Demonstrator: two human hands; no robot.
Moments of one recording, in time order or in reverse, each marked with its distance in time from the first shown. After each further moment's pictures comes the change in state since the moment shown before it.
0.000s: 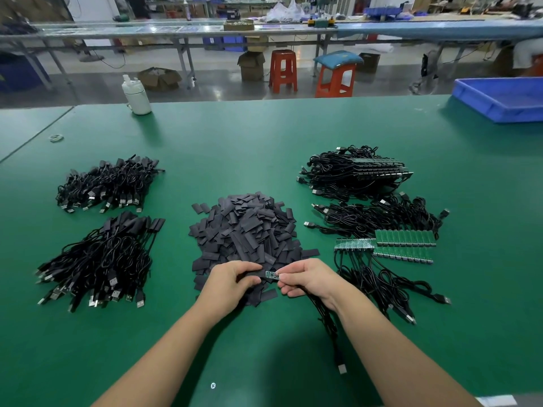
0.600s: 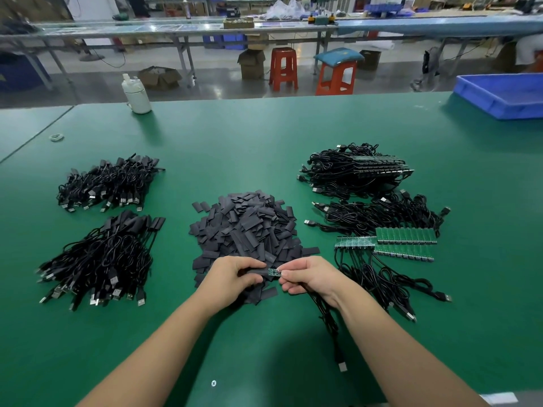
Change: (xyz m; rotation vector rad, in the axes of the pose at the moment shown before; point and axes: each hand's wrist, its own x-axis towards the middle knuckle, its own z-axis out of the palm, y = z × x) left_hand 0.007 0.006 -0.009 -0.036 -0.119 -0.004; right_hand 0.000 0.000 -0.003 0.056 -0.010 0.000
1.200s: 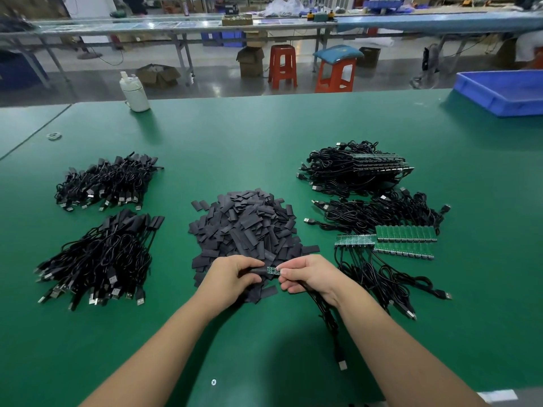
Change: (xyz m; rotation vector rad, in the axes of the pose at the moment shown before) left_hand -0.004 0.003 0.002 0.146 0.059 0.059; right_hand -0.002 -0.002 0.003 -0.004 0.022 0.015
